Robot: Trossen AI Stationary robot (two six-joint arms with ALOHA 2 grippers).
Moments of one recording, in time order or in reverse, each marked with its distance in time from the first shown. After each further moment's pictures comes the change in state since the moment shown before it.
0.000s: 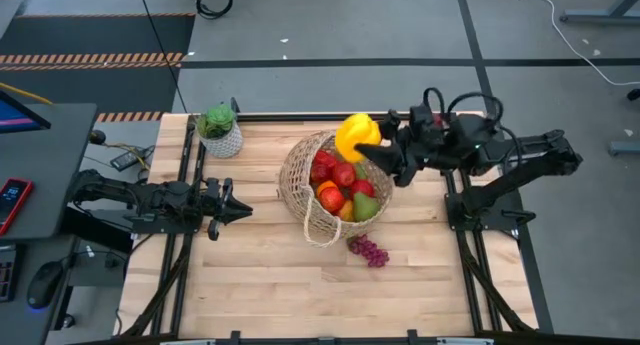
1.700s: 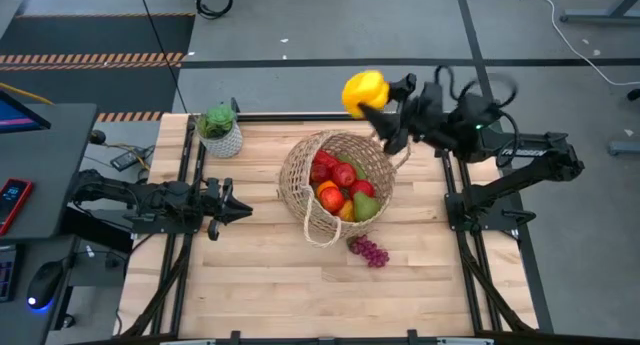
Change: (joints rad) left arm 0.000 0.000 0.000 0.000 0.000 0.000; right arm -0.174 -0.003 0.000 0.109 0.032 -0.367
